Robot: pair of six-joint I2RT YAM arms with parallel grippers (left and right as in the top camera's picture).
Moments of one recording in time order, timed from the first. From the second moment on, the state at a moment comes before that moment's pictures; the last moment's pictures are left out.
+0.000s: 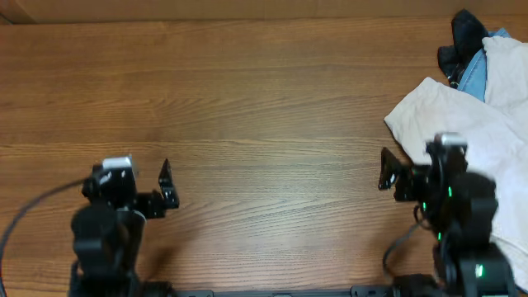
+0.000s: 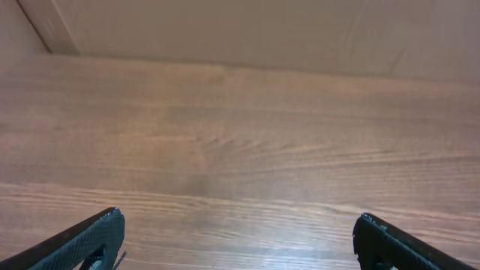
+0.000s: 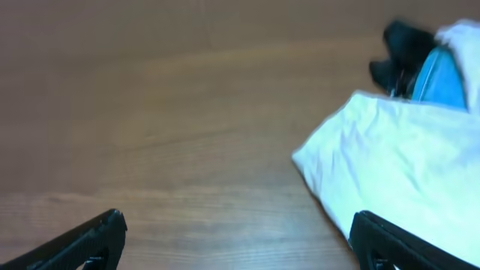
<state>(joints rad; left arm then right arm) 0.03 0.49 0.67 -0.57 0.00 -0.08 0.05 0.67 0.74 -0.61 -0.04 0.11</state>
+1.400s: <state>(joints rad) 0.03 0.80 0.84 -0.68 0.04 -0.08 -0.11 1.83 1.13 -0.71 0.30 -0.07</state>
